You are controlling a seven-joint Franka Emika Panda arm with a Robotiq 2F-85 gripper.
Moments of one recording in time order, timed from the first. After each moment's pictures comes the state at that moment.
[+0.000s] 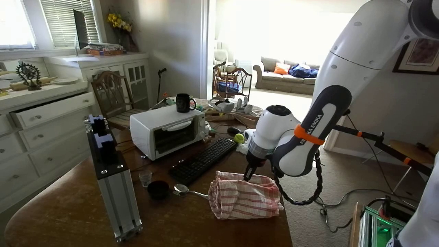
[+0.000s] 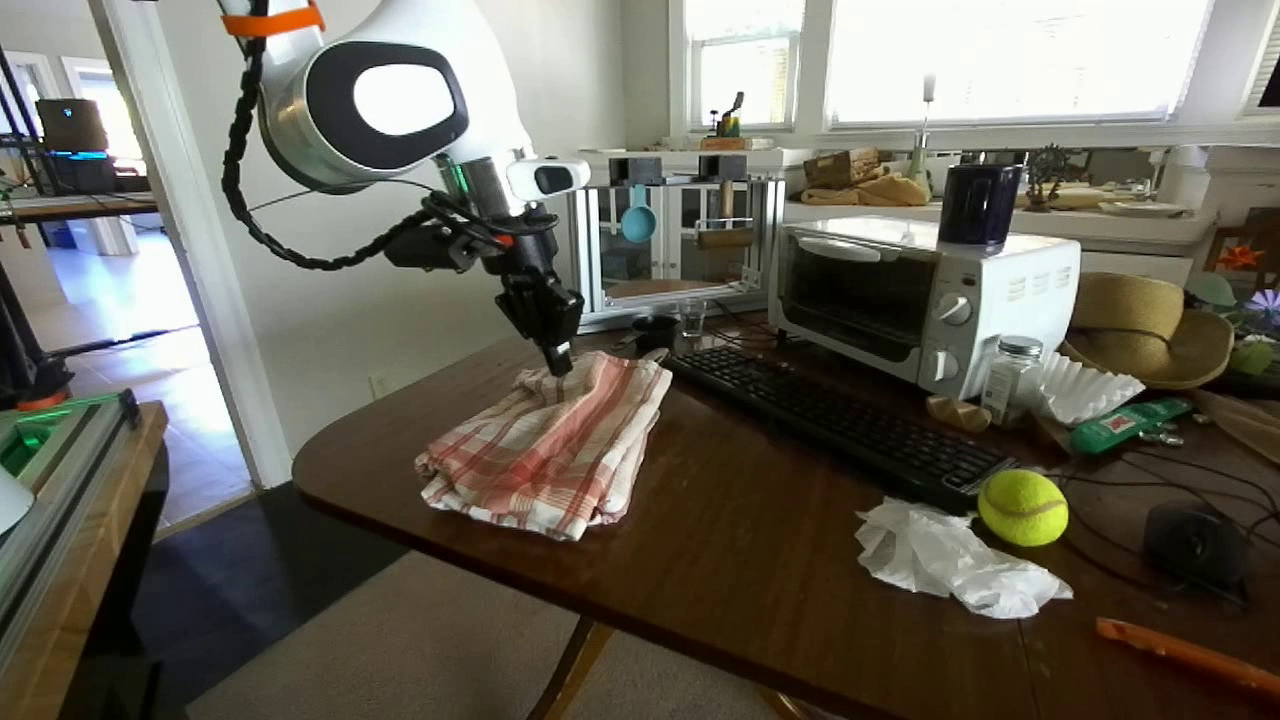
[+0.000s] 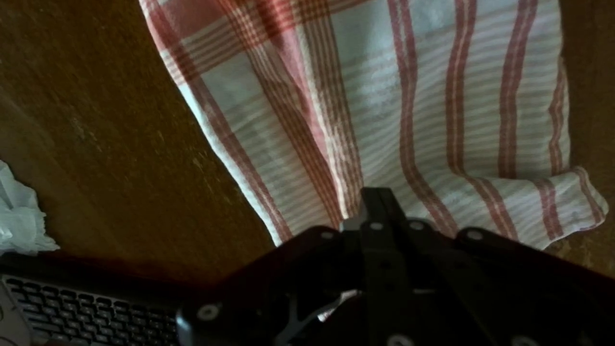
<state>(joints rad) 0.05 0.23 -0.14 -2.62 -0.34 3.10 -0.01</state>
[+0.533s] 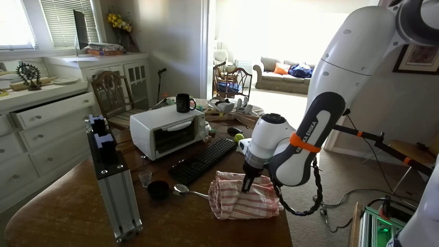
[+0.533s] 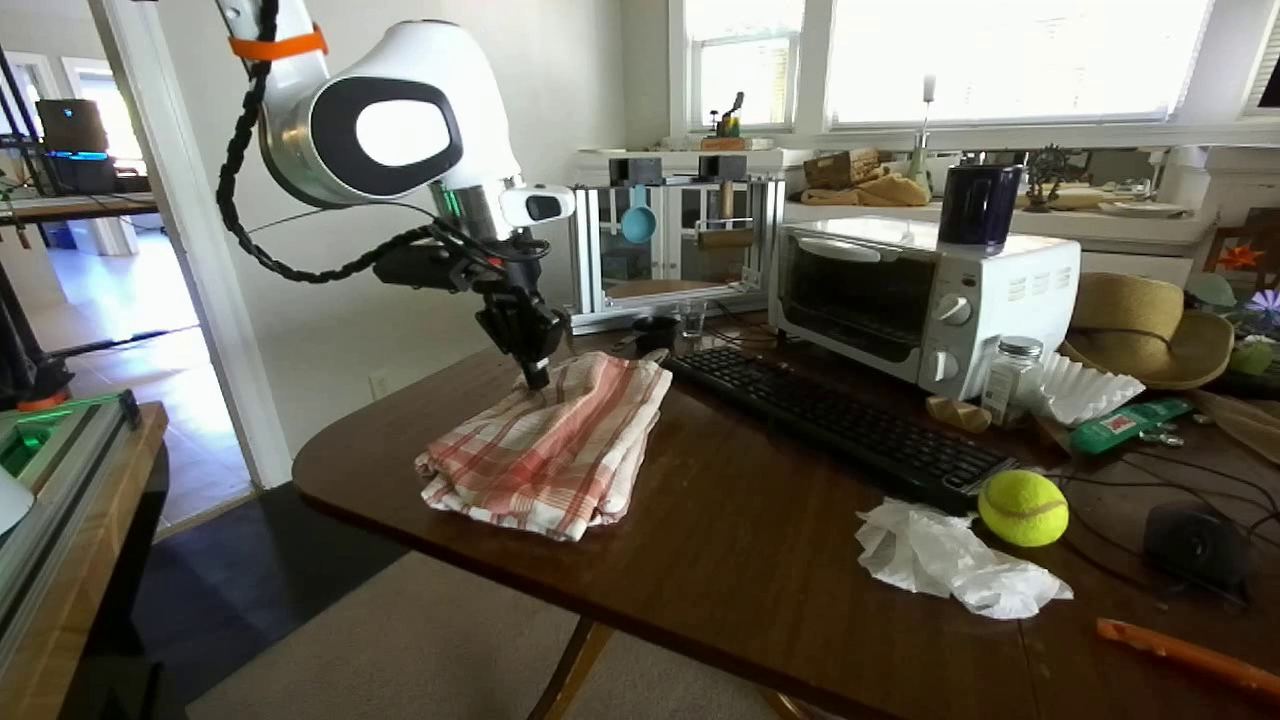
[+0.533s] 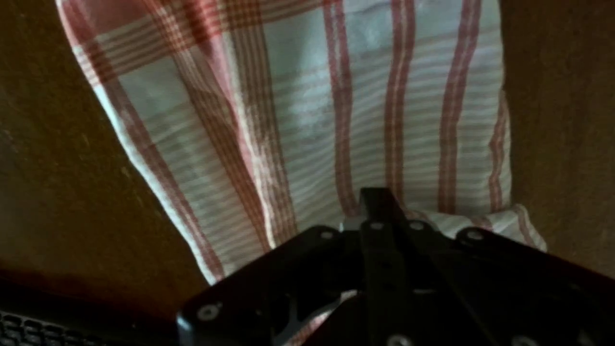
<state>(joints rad) 0.02 0.29 -0.05 -2.61 -0.29 3.10 -0.09</state>
